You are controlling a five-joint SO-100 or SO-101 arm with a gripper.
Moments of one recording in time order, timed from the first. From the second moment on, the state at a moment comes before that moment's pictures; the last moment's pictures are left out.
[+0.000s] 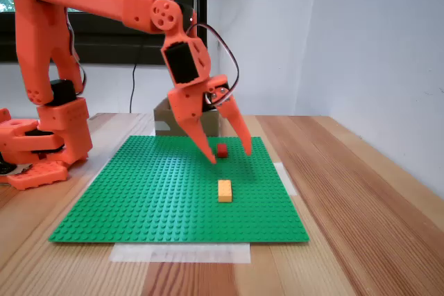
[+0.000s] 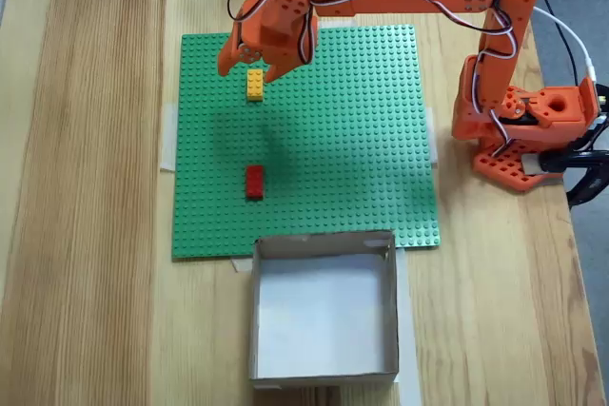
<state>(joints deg) 11.5 86.7 98.6 58.5 -10.4</state>
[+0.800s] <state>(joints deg) 12.5 83.1 96.1 60.6 -11.1</state>
